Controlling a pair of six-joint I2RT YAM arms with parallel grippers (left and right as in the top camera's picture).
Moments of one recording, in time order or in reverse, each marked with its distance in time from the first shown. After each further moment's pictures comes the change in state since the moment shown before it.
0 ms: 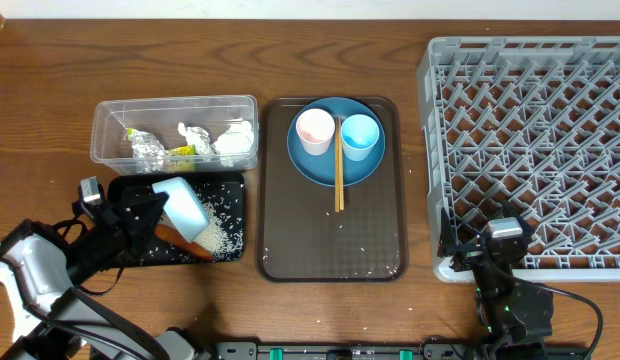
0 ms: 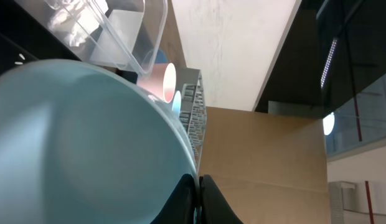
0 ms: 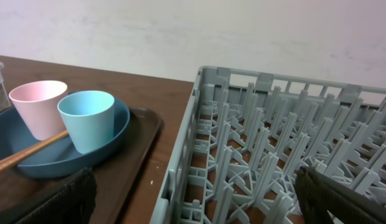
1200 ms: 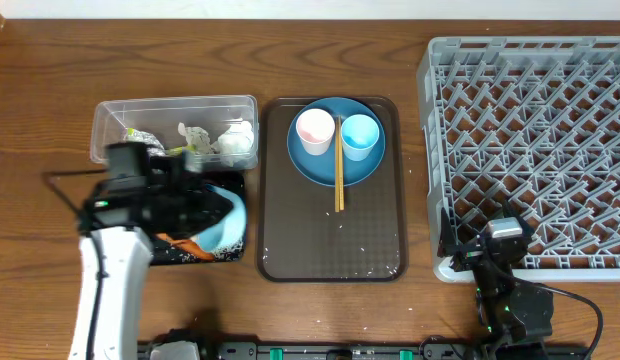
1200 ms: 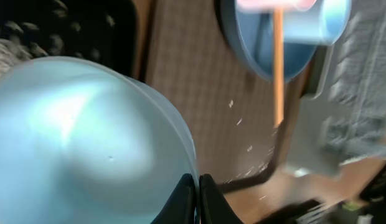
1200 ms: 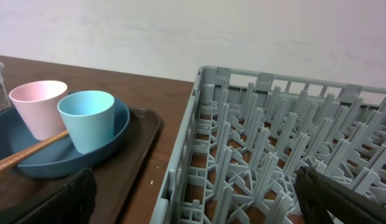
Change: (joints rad) left arm -0.790 -0.267 0.051 0.340 -0.806 -0.571; right arm 0.000 0.000 0.000 0.000 0.000 0.000
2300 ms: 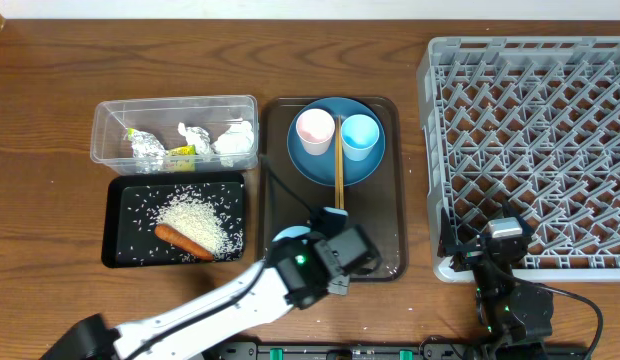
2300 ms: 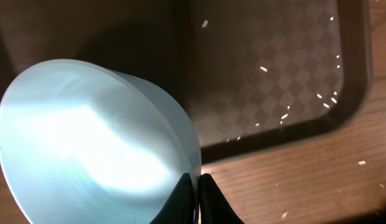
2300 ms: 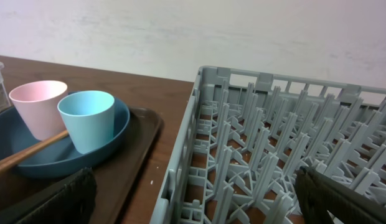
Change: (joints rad) left arm -1.132 0.175 -0.004 0.151 -0.723 -0.560; right arm 0.000 0.000 0.000 0.000 0.000 0.000
